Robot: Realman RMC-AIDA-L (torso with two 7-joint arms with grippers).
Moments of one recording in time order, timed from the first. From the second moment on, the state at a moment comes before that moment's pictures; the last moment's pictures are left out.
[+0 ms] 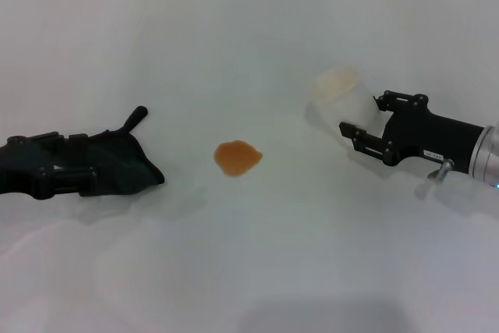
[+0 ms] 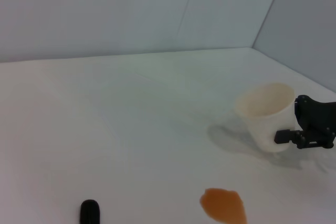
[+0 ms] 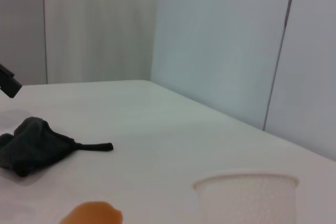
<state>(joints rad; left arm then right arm) -0.37 -2.02 0.64 0.85 2.10 1.64 -1.62 0.43 2.02 -1.42 -0.44 -1.08 -1.02 0.78</state>
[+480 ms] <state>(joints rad) -0.38 -2.02 0.64 0.85 2.10 1.64 -1.63 0.42 2.02 -1.42 -0.44 -1.08 -0.99 0.77</state>
